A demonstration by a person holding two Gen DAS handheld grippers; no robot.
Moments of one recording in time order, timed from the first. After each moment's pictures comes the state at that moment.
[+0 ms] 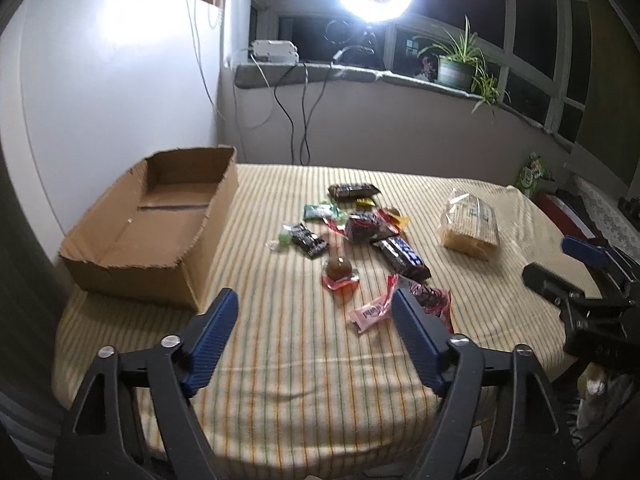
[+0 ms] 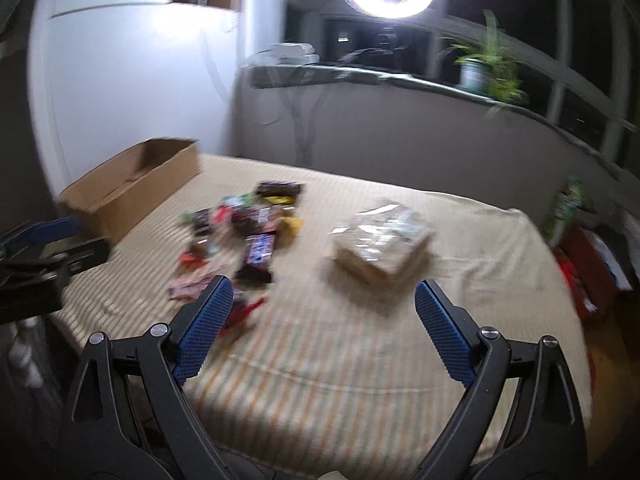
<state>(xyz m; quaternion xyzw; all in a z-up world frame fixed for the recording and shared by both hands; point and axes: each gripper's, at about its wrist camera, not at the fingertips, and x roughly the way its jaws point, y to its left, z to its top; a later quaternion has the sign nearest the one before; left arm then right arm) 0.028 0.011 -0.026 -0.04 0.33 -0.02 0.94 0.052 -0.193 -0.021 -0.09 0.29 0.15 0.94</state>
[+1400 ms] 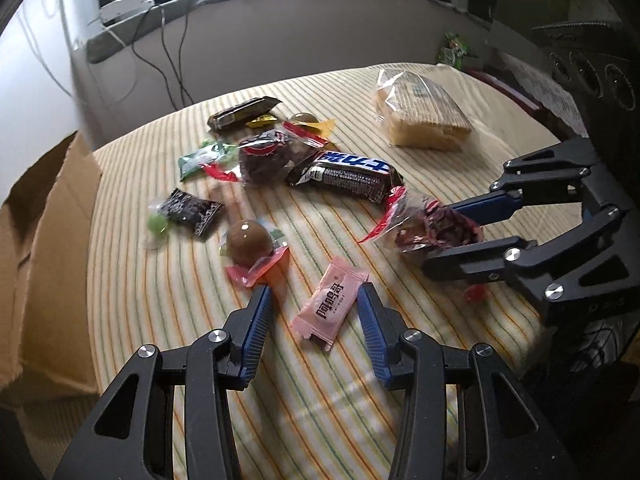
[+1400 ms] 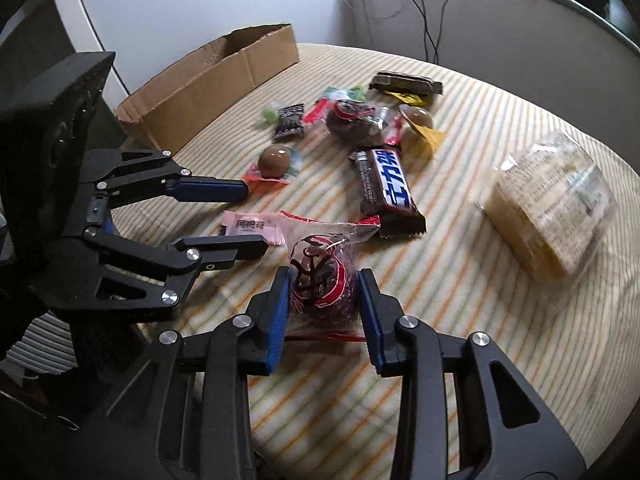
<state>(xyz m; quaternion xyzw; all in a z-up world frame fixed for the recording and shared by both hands) 0.109 -0.032 -0.087 0.10 0.44 -0.20 0.87 0.130 -0.151 -0.092 -0.10 0.47 0.34 0.81</state>
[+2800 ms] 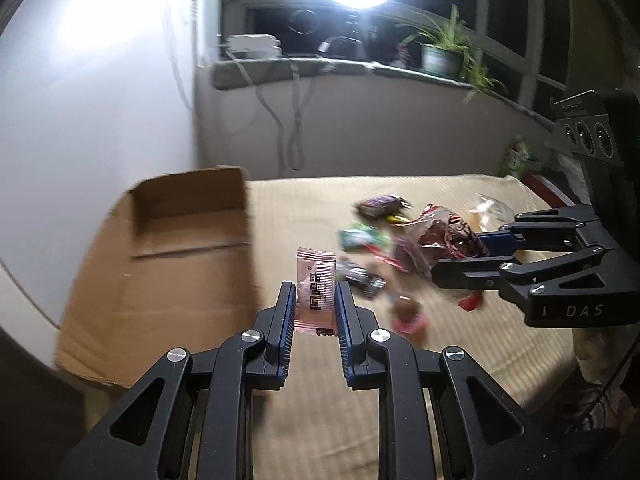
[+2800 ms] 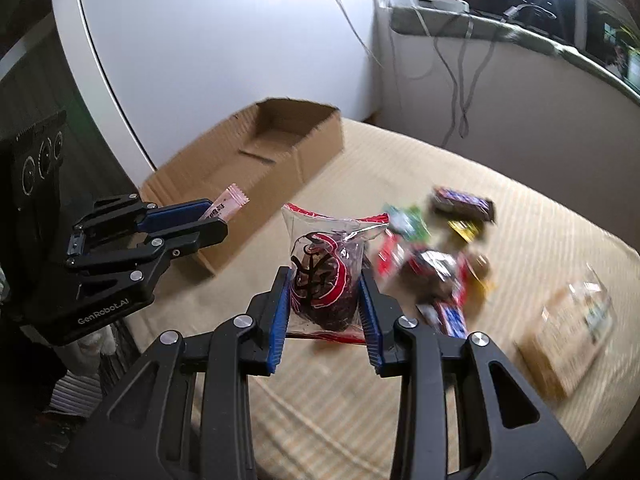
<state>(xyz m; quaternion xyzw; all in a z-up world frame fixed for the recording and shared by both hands) 0.097 0.084 -0.016 0.00 0.34 -0.08 0.94 0.148 -0.061 -0.025 -0.09 0.40 0.36 0.83</state>
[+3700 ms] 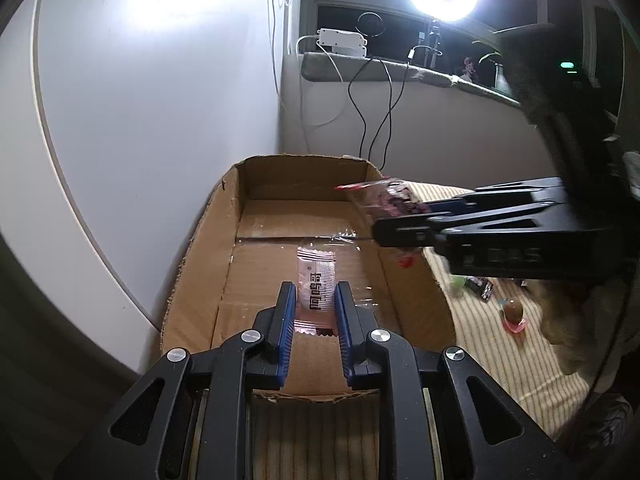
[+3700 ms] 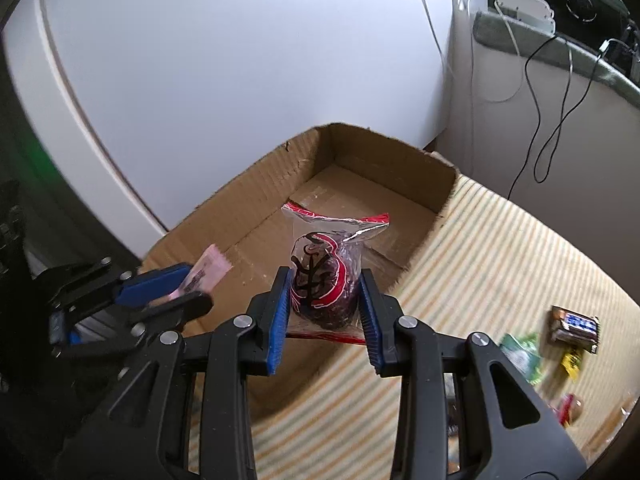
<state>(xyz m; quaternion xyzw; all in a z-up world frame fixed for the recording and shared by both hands) 0.098 0.176 -0.031 -0.03 0.34 0.01 0.94 0.200 0.099 -0.043 -0.12 0.41 0.41 0.81</state>
